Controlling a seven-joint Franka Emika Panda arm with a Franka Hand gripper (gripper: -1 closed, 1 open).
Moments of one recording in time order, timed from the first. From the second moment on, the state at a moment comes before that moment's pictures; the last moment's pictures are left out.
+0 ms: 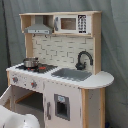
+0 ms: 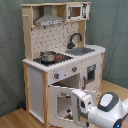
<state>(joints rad) -0.89 -0.90 2.18 -1.69 -1.00 2.13 1.34</state>
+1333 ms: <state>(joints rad) -0.98 -0.95 2.29 -1.77 -1.00 2.17 1.69</state>
